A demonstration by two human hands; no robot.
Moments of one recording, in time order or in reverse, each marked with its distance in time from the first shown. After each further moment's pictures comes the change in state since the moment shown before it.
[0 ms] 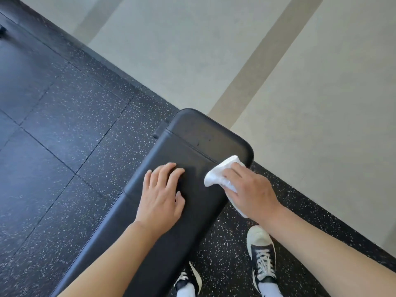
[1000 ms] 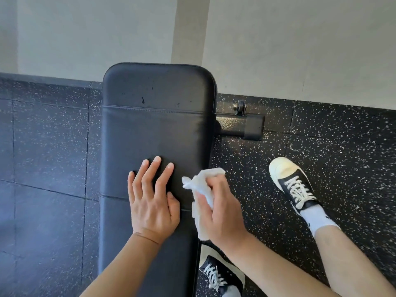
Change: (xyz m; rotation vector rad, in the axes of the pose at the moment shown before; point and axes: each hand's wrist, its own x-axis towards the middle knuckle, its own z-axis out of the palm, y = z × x) left_hand -0.058 -0.010 0.053 0.079 0.040 0.266; right_hand -0.114 -0.149 0.118 0.758 0.414 0.756
